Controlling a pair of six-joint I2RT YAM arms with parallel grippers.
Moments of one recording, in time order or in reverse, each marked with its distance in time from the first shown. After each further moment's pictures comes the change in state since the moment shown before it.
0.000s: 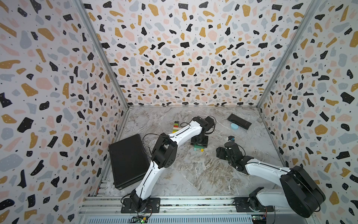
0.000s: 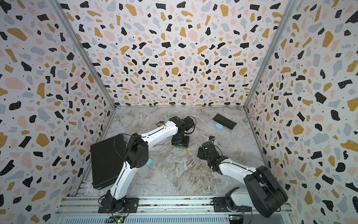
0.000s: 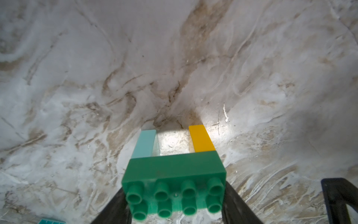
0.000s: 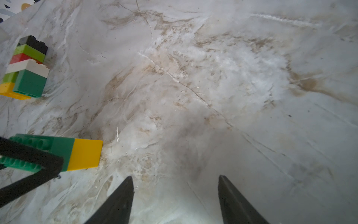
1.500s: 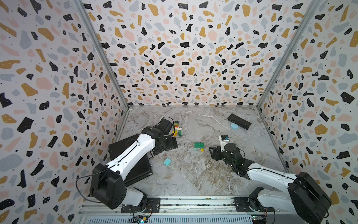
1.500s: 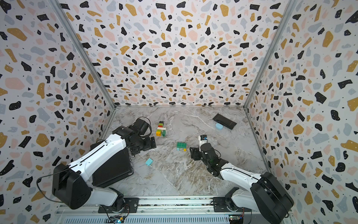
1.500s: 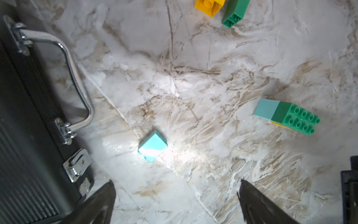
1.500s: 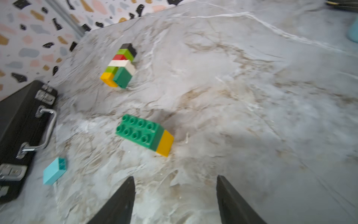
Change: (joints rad) left arm 0.344 -0.967 -0.925 0.211 0.006 -0.166; right arm 0.145 -0.087 -0.035 0.193 -0.134 -0.175
